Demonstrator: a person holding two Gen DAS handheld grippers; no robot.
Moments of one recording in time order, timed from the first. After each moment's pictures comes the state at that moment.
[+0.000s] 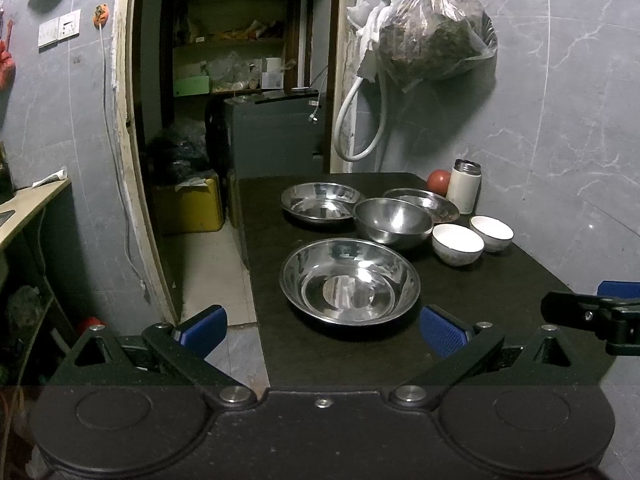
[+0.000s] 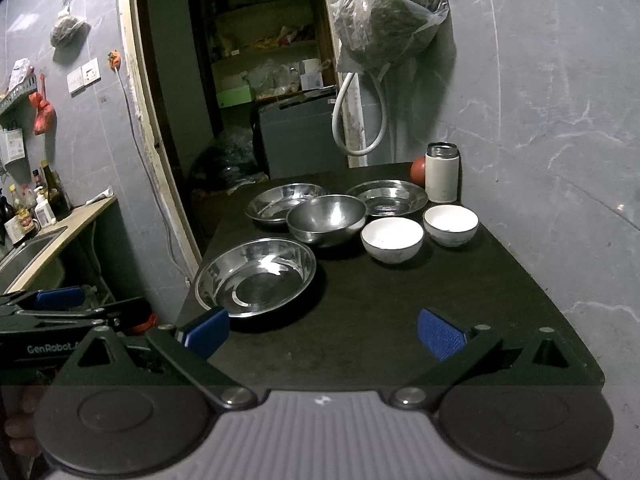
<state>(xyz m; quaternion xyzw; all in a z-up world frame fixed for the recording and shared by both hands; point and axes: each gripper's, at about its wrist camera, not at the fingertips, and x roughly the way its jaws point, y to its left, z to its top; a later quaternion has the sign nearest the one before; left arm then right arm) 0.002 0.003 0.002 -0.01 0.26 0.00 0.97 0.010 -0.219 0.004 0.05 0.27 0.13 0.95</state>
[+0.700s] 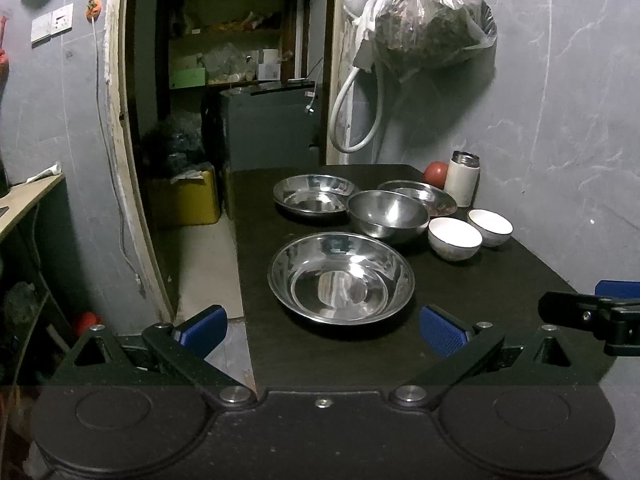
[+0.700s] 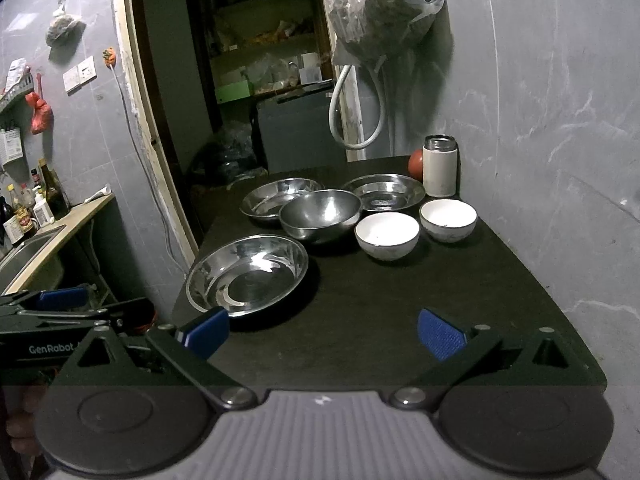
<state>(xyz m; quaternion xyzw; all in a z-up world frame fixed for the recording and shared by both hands) 0.018 -0.005 -0.006 -0.01 0.27 0.00 0.96 0.023 -0.225 -0.002 0.05 0.28 0.13 0.95</state>
